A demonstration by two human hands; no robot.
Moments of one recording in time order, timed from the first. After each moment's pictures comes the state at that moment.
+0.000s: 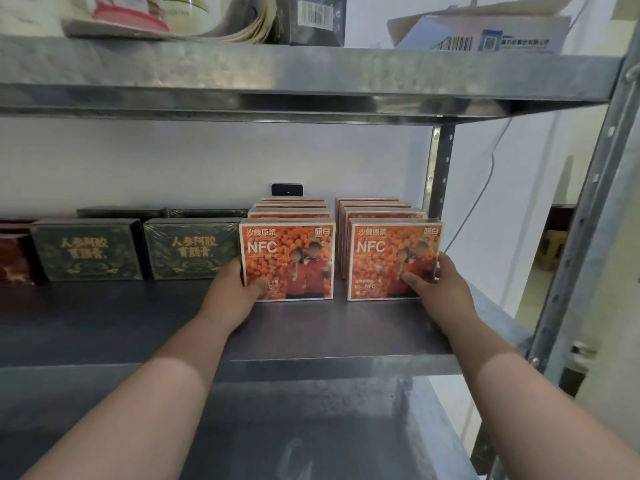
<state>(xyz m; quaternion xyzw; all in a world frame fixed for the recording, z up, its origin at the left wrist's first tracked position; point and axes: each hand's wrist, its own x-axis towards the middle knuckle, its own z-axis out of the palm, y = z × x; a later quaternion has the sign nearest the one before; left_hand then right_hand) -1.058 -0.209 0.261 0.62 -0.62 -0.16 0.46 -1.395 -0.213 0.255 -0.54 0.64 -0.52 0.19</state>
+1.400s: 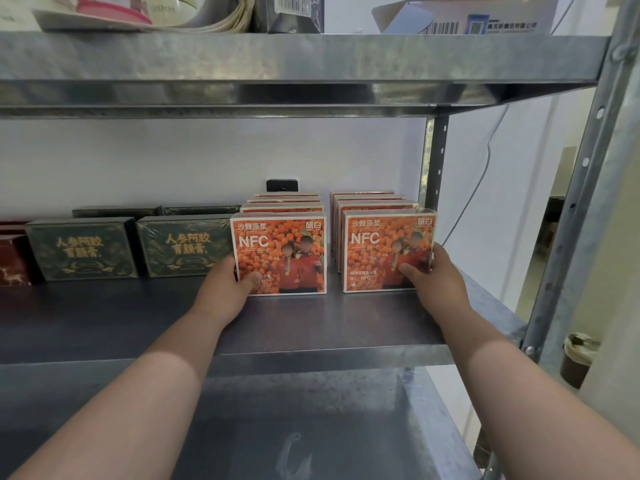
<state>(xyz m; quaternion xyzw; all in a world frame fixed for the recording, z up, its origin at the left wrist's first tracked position) -1.059 -0.211 0.258 0.63 -0.63 -0.12 0.44 -1.393 -0.209 0.260 -0.53 0.65 -0.51 0.18</state>
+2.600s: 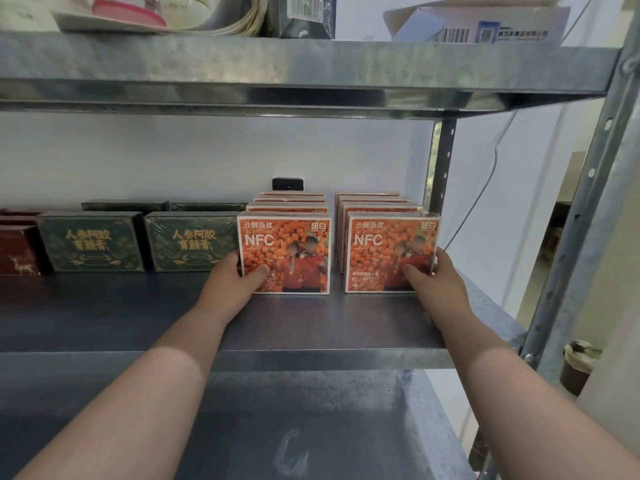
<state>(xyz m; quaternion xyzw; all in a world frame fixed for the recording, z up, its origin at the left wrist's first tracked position) -1.066 -0.203 0.264 0.61 -0.60 -0.17 0.49 -1.393 -0.205 0.256 -0.53 0.62 -0.54 0.21</state>
